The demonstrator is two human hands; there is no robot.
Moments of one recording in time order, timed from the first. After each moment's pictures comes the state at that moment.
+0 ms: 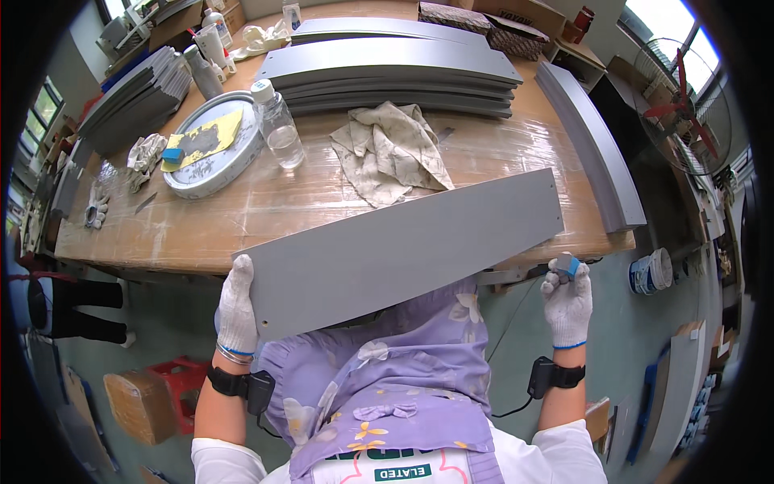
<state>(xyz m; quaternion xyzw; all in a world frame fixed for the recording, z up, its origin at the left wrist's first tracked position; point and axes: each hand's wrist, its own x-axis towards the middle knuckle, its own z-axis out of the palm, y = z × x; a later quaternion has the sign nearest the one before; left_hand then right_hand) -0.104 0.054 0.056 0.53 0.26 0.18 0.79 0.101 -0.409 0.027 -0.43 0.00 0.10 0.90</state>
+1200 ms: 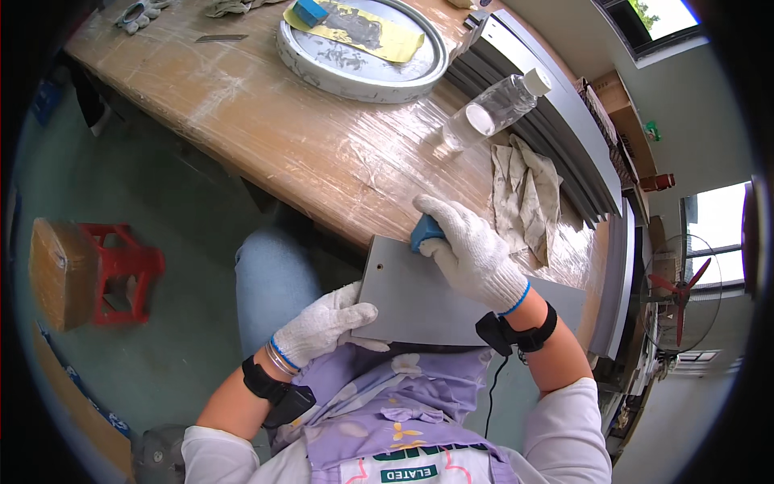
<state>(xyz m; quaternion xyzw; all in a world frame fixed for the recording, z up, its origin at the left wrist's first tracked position) -0.162 0.073 -0.029 0.25 0.13 -0.01 0.96 0.063 0.003 0.082 -0.74 -0.63 0.16 0.15</state>
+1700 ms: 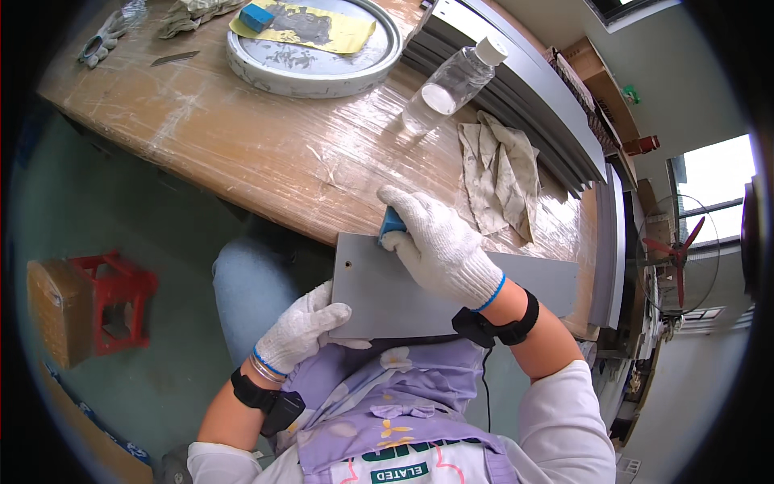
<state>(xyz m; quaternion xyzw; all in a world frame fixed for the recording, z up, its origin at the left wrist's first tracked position) -0.159 0.071 -0.031 0.24 0.15 0.01 0.96 0.053 -0.002 0.078 -0.79 -0.59 0.13 0.12</state>
